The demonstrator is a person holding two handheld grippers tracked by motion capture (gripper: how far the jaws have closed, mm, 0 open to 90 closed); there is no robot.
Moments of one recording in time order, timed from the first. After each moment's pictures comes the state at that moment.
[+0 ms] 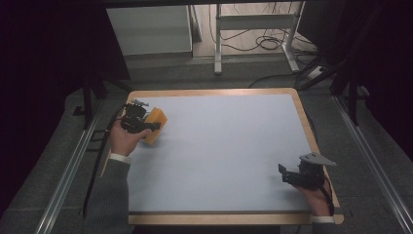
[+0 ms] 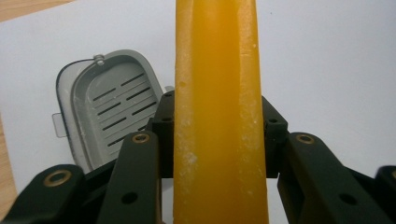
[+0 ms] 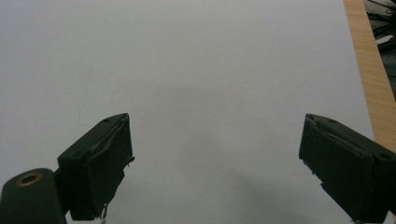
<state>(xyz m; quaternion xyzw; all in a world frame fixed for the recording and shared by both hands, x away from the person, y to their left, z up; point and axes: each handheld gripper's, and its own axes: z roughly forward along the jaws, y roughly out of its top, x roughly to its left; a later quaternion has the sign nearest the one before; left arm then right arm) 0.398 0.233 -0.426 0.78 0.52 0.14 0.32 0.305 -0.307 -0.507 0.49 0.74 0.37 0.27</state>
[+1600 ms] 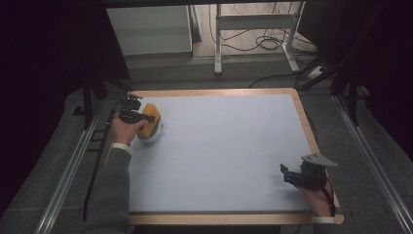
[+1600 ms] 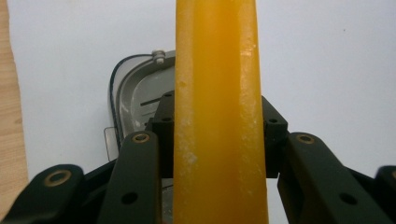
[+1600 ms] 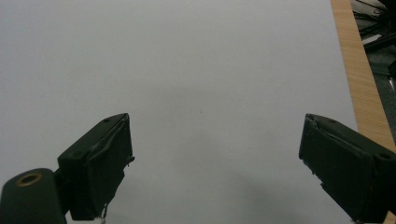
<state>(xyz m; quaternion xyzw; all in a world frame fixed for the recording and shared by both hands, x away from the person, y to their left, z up) 0.450 0.264 -0.458 0.74 0.59 0.11 0.30 0.304 -0.311 -0.509 0.50 0.73 0.36 0.28</state>
